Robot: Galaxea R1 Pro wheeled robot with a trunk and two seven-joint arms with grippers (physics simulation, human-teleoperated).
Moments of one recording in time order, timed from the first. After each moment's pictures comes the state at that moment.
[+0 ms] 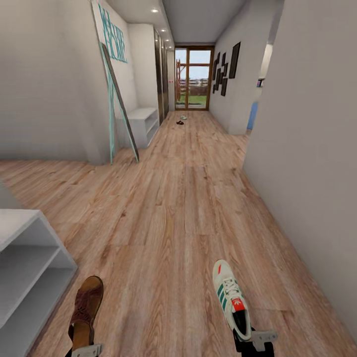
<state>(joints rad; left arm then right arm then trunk) -0.10 0.06 0.04 -0.56 0.07 -0.47 0.09 -0.37 -0.05 0.07 -0.12 0.01 -0.65 -0.02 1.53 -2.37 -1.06</state>
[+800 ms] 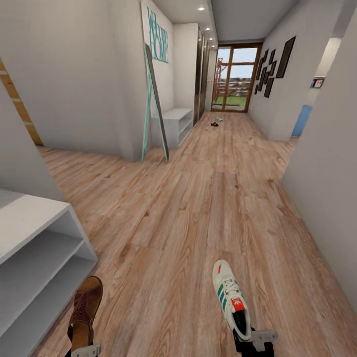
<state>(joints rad) -0.10 0.06 0.05 -0.56 0.07 -0.47 0.10 -0.37 -0.05 0.07 -0.12 0.01 -0.65 -0.01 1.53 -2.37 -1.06</state>
